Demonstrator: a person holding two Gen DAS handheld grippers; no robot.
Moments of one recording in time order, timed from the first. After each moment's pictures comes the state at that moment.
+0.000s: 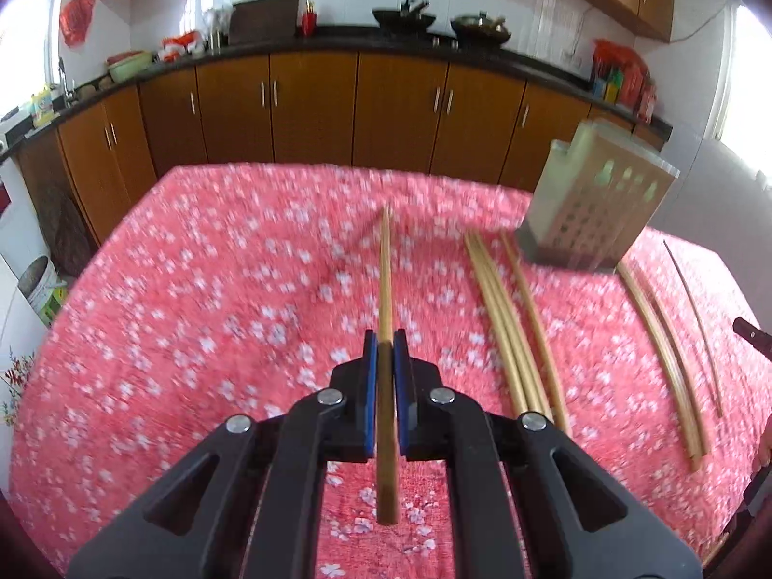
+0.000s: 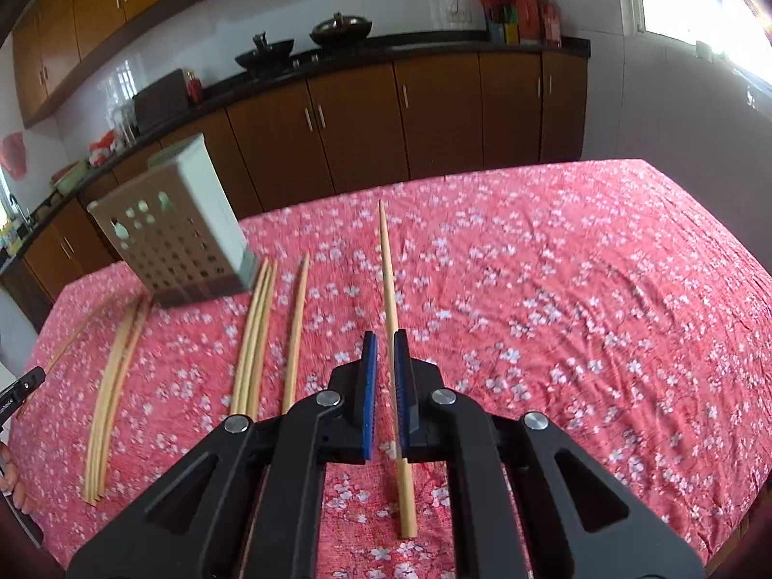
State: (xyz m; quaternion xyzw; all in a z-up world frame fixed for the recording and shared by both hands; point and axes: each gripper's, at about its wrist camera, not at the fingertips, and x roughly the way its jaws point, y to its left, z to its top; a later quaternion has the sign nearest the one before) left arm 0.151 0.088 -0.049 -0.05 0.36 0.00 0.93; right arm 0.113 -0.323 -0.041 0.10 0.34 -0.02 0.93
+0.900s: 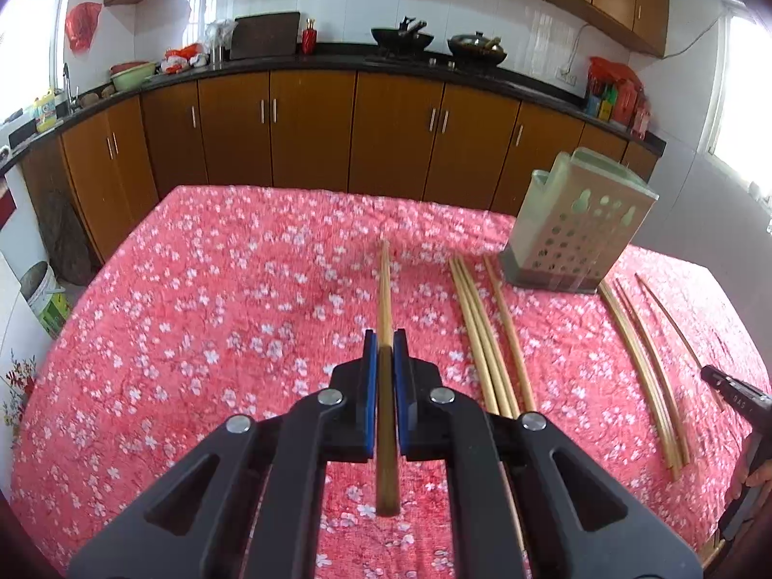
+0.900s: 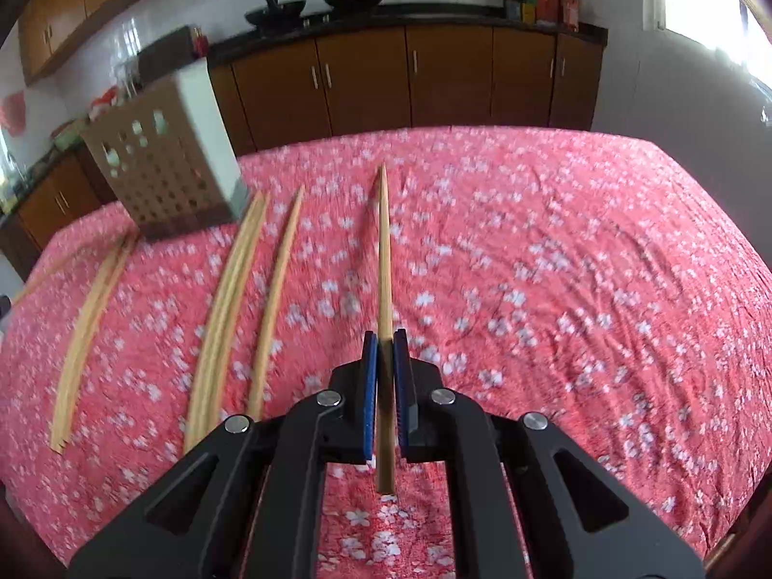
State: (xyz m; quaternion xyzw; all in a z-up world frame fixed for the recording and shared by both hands) left arm 0.140 0.083 -0.036 -0.05 0.34 -0.01 0.94; right arm 0.106 -0.316 -0.069 0.07 0.38 -0.01 0.92
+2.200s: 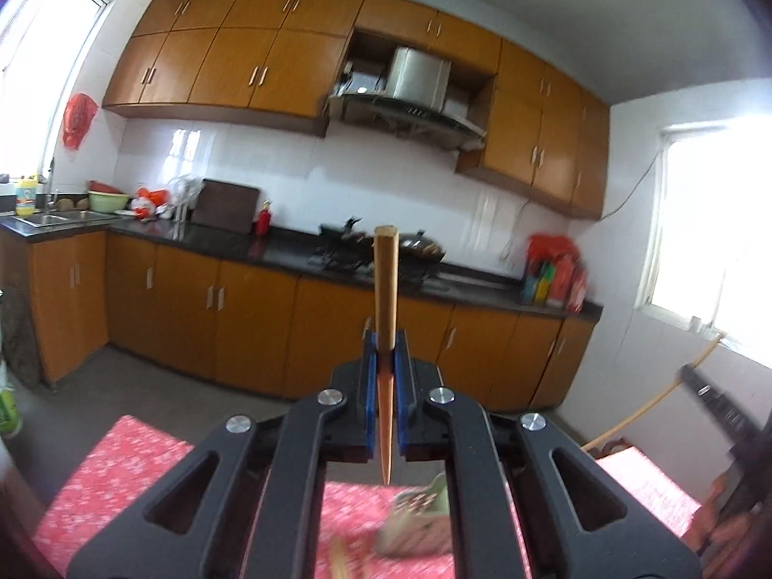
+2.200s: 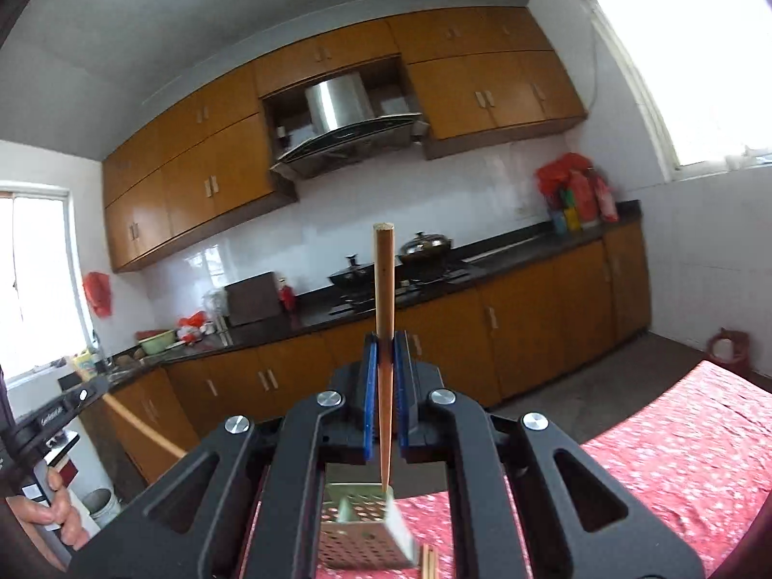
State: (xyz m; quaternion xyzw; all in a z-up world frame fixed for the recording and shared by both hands) left arm 0.175 0.031 0.185 -0.11 0.07 -0.06 0.99; right arm 0.130 -0.281 0.163 0.14 0.03 0.07 0.99
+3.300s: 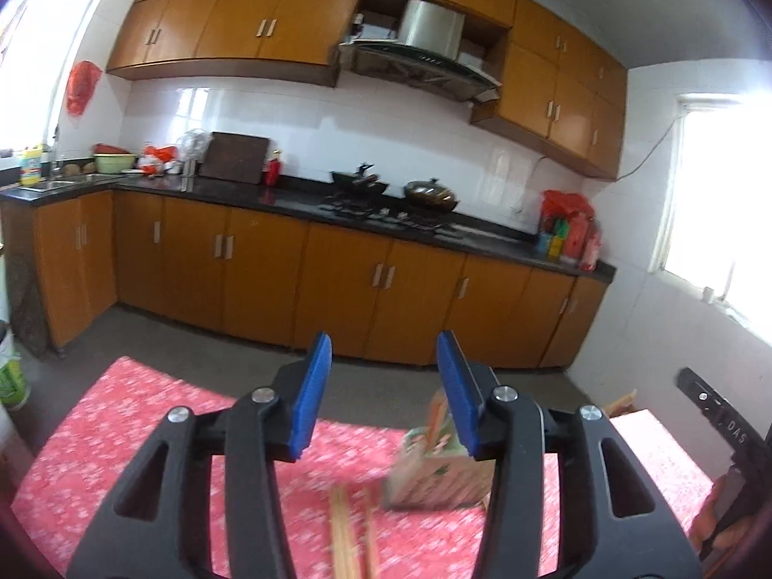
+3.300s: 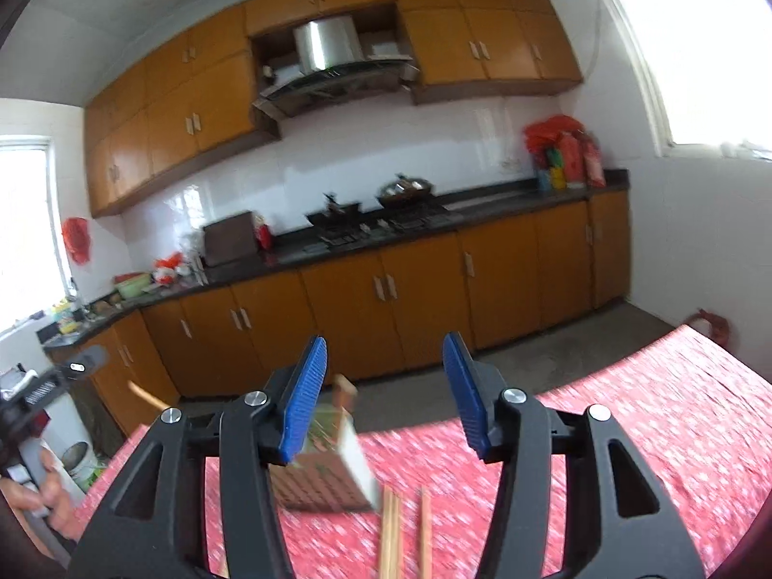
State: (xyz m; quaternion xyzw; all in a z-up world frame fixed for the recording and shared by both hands) left arm 0.181 0.034 0.108 -0.10 0.15 -0.04 0.98; right arm 0.139 -0.287 0.106 0.11 0.12 0.03 0.98
